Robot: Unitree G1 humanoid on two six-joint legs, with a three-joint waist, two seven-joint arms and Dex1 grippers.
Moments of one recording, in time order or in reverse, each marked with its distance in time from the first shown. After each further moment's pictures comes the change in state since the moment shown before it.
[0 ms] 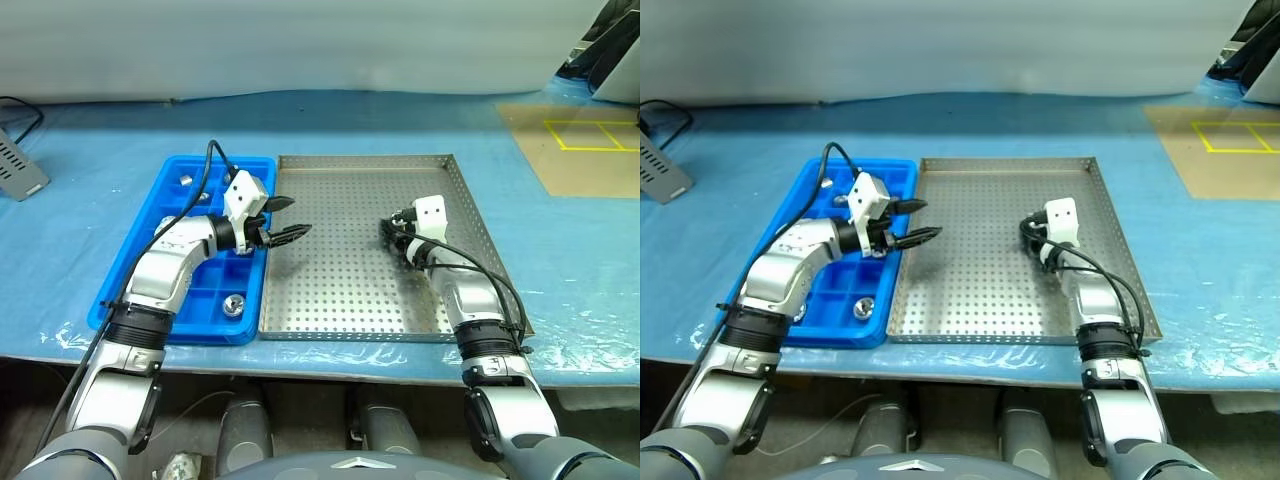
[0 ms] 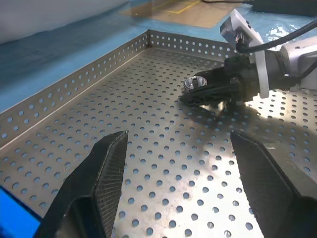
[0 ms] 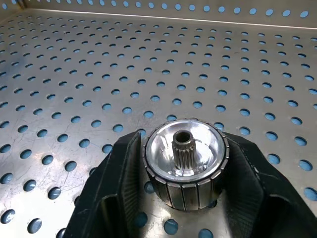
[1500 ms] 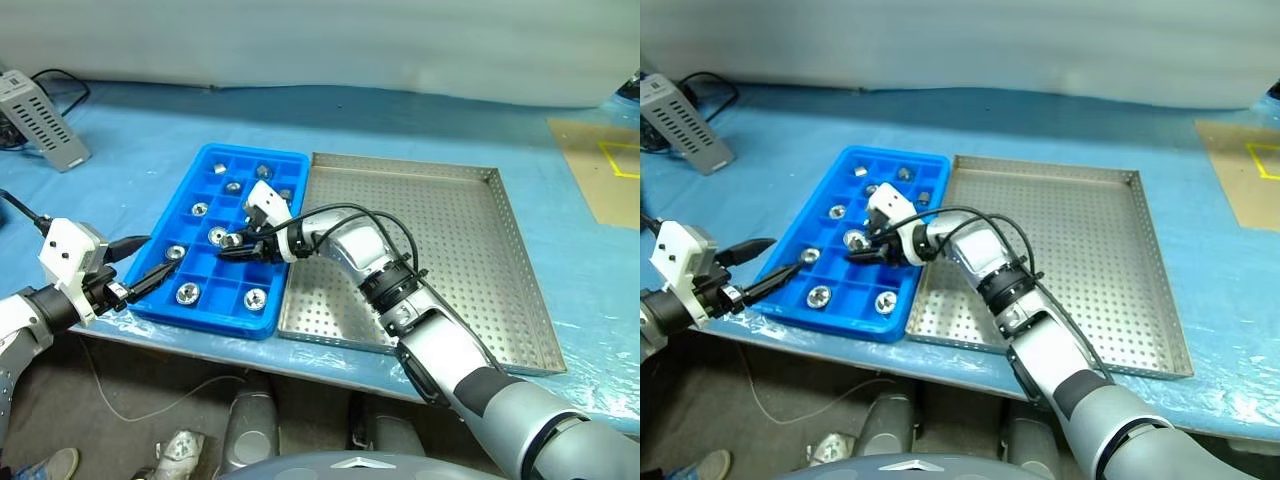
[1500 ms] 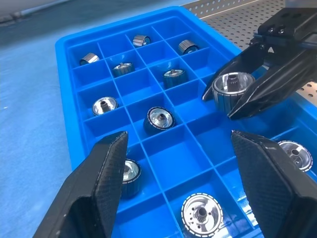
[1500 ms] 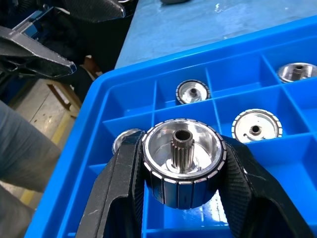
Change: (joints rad) left arm 0.746 0.306 0.652 -0.652 -0.265 0.283 0.170; right arm -0.430 0.285 0.473 0.161 0.097 0.204 0.605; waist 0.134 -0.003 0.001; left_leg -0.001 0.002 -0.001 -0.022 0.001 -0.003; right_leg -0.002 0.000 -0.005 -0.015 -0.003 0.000
